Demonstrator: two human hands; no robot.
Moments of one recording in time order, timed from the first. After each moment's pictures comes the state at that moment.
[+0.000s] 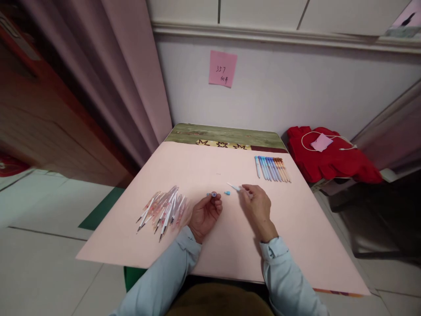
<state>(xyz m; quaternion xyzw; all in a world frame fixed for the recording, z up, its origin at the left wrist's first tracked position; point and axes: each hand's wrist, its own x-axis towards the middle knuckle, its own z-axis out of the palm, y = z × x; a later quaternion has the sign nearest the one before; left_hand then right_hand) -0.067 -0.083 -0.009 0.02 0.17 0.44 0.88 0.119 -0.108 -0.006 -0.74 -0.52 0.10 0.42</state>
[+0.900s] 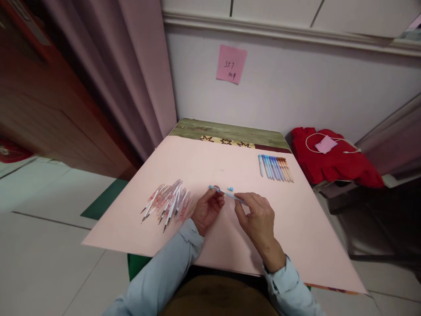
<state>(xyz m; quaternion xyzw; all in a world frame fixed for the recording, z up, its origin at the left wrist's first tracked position) -0.067 -0.083 -0.012 0.09 0.22 0.48 0.85 0.077 -0.157 0.044 -0.61 -0.68 -0.08 0.39</state>
